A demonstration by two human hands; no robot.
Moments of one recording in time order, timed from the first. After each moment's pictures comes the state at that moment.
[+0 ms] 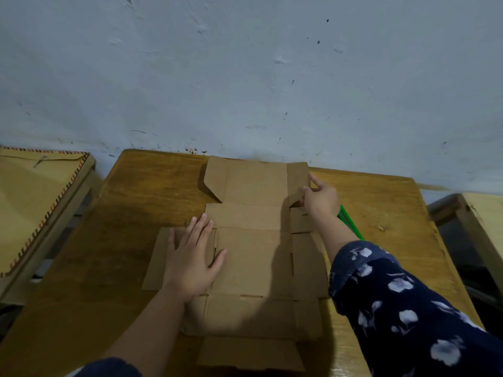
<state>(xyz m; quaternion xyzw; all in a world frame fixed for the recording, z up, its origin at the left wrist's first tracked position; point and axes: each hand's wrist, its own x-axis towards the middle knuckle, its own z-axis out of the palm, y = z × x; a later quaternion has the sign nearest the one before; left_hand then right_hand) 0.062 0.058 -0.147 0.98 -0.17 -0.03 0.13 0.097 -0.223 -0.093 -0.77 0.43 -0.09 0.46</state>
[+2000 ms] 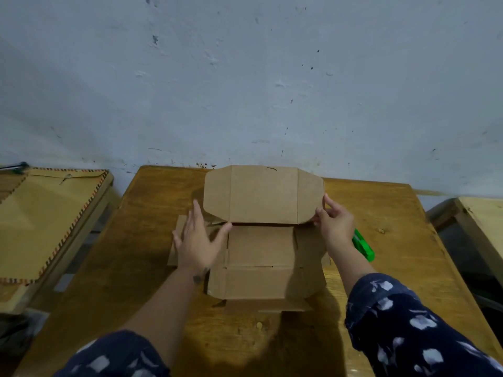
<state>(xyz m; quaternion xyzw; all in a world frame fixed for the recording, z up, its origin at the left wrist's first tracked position) 0.084 0.053 -0.106 0.95 -0.03 -0.06 0.32 0.041 -0.211 -0.092 -0.68 0.41 -0.20 0.58</state>
